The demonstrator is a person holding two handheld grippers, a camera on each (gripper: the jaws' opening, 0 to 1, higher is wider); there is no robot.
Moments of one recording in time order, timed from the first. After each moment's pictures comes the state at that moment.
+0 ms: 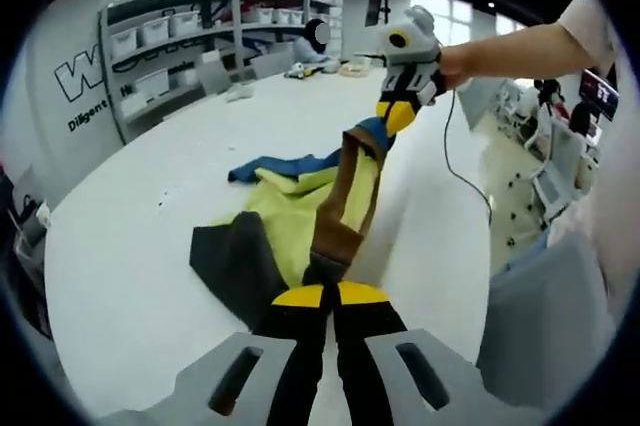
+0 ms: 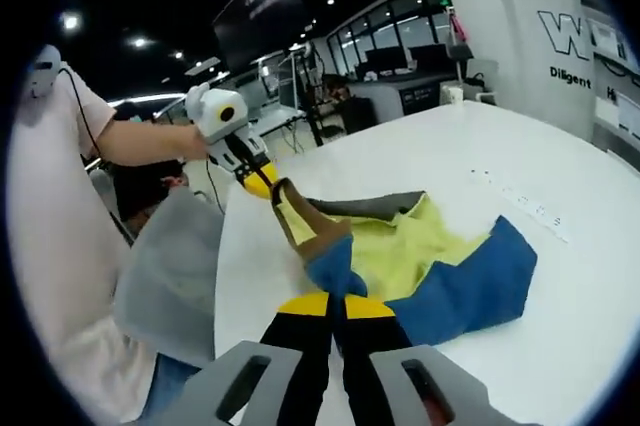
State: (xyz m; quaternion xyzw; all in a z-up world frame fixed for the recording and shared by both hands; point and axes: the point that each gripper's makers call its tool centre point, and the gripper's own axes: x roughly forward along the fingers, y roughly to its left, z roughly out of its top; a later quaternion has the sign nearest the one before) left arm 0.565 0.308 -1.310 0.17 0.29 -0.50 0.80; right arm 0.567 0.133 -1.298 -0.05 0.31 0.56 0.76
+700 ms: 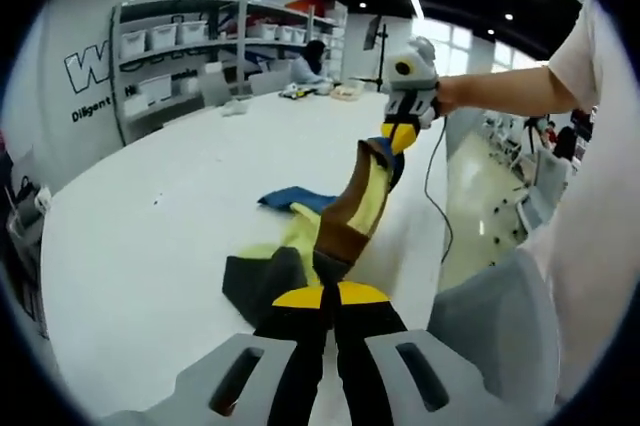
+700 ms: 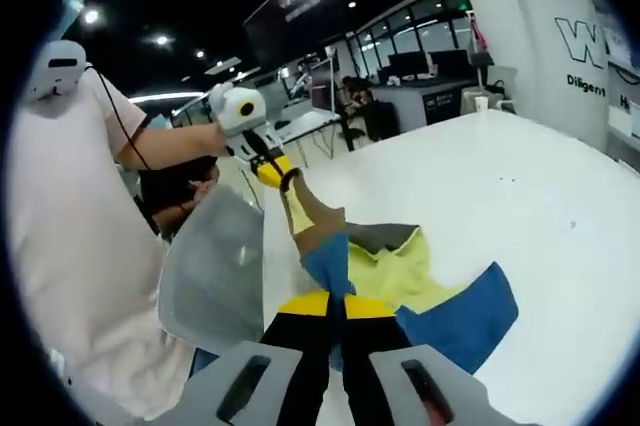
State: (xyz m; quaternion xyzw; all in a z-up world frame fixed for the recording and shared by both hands) left arm 0.539 0.317 -1.267 0.12 0.26 -0.51 0.81; right arm 0.542 0.131 -1.269 -0.04 0.29 0.57 0.77
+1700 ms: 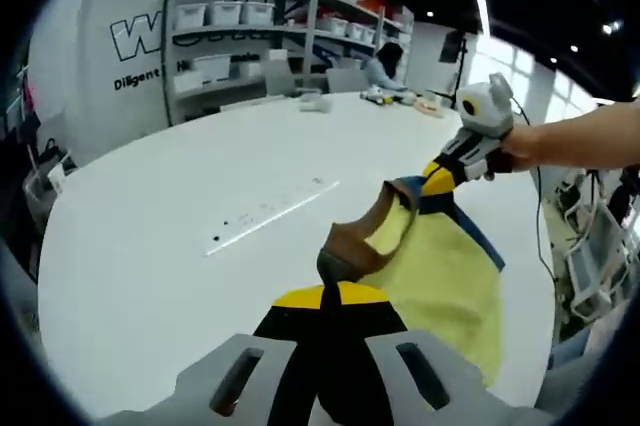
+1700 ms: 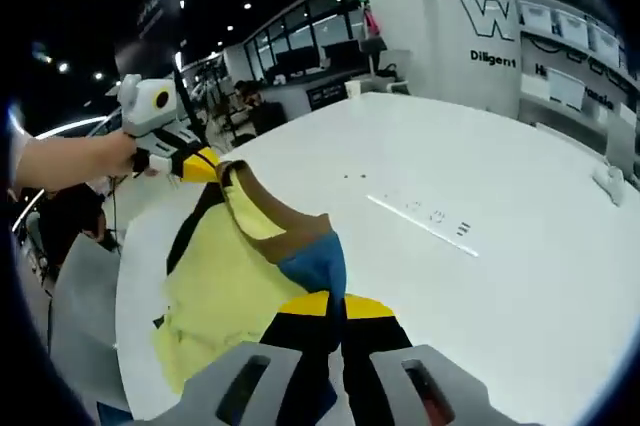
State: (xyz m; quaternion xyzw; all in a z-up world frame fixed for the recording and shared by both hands) left arm 0.792 0.274 -1.337 0.07 0.32 -0.40 0.86; right arm 0.783 0.089 -1.367 -0.05 0.35 0.38 0.85
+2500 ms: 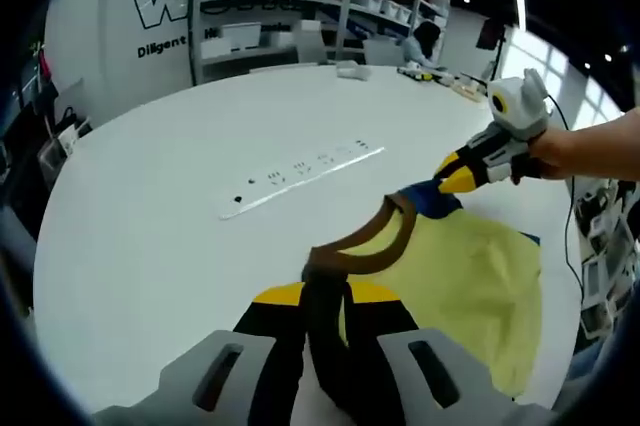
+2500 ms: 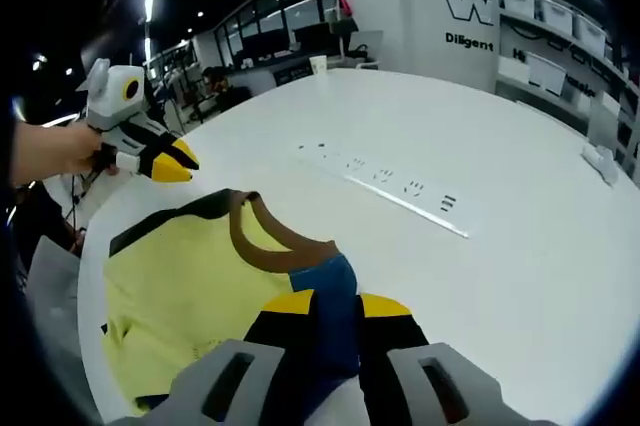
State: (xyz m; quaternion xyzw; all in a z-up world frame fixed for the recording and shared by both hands) left arm 0.806 0.294 -1.378 0.08 0.36 -0.35 0.87; right arm 0.809 0.085 -1.406 -0.05 0.36 0.33 0.87
